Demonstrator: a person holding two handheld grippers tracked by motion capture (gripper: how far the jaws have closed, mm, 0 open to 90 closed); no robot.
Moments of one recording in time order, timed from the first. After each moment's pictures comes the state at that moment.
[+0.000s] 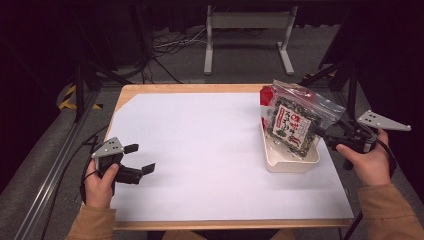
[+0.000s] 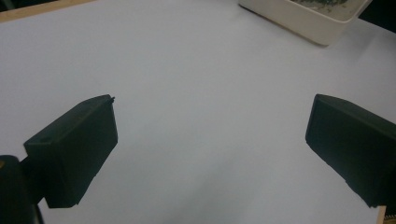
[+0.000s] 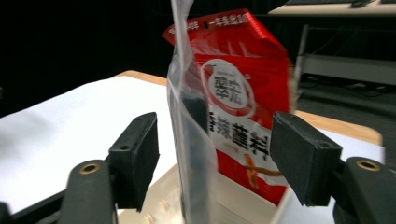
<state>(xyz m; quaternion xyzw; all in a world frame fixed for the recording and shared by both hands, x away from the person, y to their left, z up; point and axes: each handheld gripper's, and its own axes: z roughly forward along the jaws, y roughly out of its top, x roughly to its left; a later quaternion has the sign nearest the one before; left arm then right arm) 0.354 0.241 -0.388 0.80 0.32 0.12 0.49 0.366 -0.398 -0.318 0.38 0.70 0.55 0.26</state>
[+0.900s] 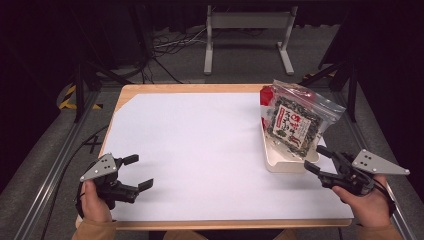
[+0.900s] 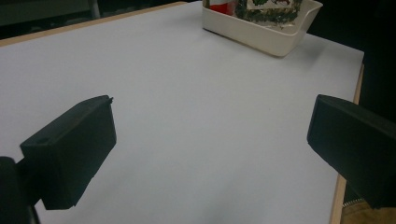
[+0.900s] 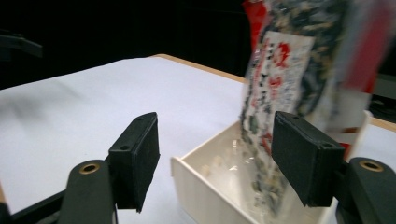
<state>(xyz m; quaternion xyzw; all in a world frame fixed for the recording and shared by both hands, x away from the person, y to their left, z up) 0.319 0.245 -0.403 0.78 0.27 0.13 0.55 0.291 -0.368 -0.353 0.31 0.73 0.56 0.26</state>
